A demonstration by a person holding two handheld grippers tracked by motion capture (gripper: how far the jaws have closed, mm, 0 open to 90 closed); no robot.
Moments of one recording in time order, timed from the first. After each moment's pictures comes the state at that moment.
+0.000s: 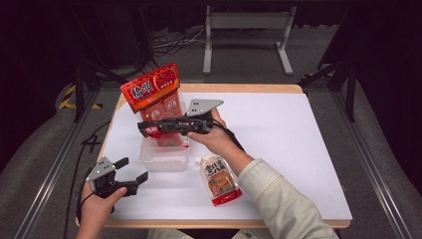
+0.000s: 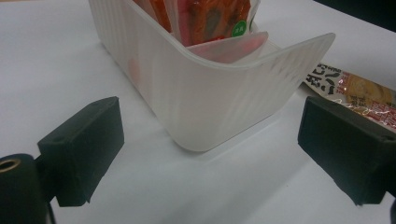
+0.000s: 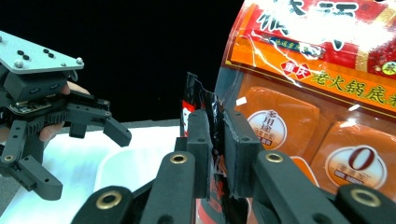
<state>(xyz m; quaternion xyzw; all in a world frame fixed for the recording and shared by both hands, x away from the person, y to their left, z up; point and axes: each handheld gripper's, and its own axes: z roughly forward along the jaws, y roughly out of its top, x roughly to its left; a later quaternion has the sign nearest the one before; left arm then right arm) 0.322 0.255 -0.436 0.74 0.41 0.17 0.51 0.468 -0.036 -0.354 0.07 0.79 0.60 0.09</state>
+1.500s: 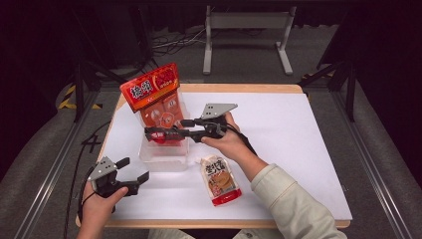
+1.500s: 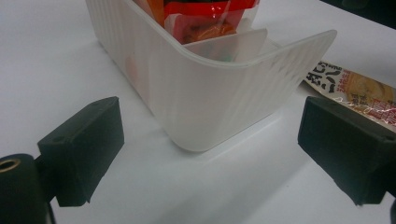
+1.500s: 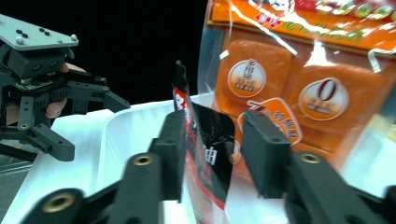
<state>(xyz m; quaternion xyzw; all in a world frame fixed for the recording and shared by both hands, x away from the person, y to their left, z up) 0.323 0.253 -0.438 0.74 0.41 0.17 0.51 0.460 -0.074 -0.363 0.12 0.80 0.58 0.08</state>
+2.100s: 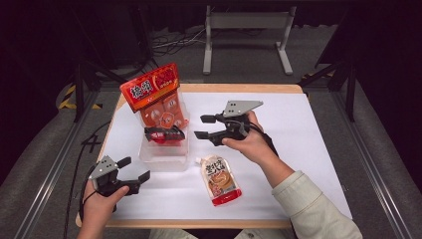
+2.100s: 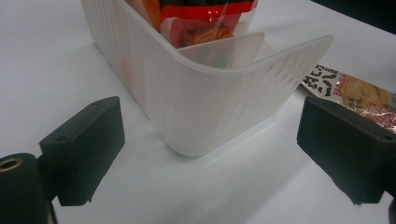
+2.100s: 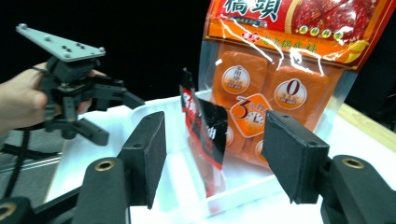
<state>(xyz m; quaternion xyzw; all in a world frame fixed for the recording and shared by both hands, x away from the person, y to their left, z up) 0.325 0.251 -0.436 0.74 0.41 0.16 0.51 0.434 -0.123 -0.328 0.14 0.80 0.57 0.09</state>
